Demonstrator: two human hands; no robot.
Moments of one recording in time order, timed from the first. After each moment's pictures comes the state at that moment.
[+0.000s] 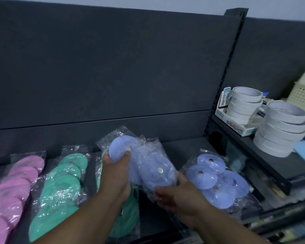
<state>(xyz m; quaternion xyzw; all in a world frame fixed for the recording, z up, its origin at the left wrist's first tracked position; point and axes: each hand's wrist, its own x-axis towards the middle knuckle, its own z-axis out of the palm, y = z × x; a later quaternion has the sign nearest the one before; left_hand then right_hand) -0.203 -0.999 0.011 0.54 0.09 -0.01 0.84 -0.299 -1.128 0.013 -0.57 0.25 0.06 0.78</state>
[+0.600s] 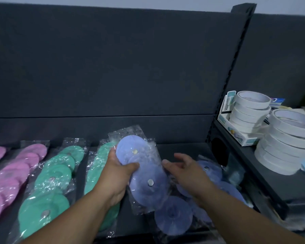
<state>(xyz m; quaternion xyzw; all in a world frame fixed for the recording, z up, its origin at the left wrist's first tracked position) -0.231 -1.037 0.021 0.60 0.07 -0.07 0.79 -0.270 -1.215 0.026 -0.78 0.19 0.02 0.60</state>
